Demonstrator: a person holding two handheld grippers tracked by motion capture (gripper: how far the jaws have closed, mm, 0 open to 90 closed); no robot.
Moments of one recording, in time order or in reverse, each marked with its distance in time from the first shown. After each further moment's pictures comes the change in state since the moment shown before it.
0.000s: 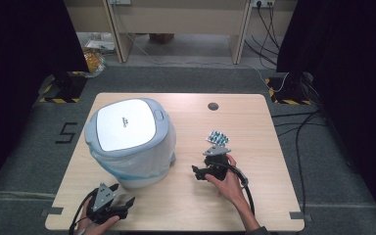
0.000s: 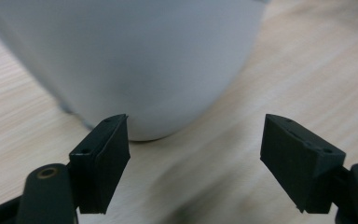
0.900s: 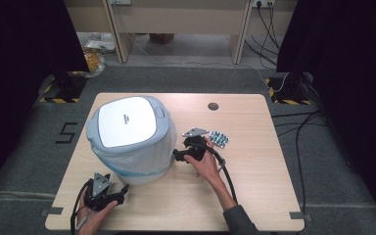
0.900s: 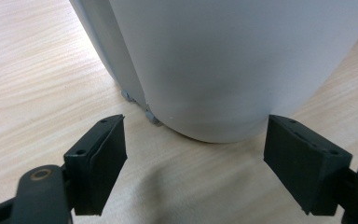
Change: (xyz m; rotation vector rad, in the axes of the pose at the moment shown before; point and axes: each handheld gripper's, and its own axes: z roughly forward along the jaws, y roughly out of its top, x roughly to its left) left arm 0.027 0.004 0.024 0.014 0.131 -0.061; right arm 0.012 0.062 0.061 -0.047 0.059 0.035
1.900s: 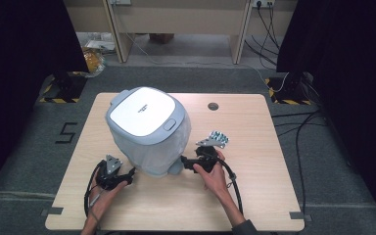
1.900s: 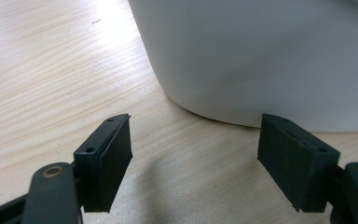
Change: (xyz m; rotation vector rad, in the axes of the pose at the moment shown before) left arm 0.010 0.031 0.054 0.032 0.040 0.019; right arm -0.005 -0.038 -0.034 -0.033 -0.024 0.180
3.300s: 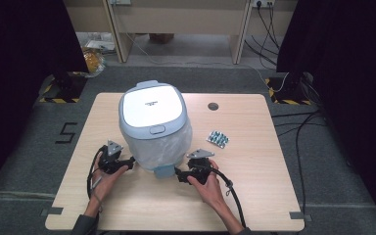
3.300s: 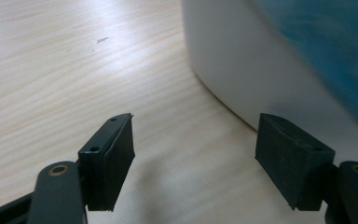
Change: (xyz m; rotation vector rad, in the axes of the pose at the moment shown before) left arm 0.023 0.028 0.027 0.020 -0.047 -0.041; right arm 0.031 -0.025 0.002 0.050 0.026 -0.115
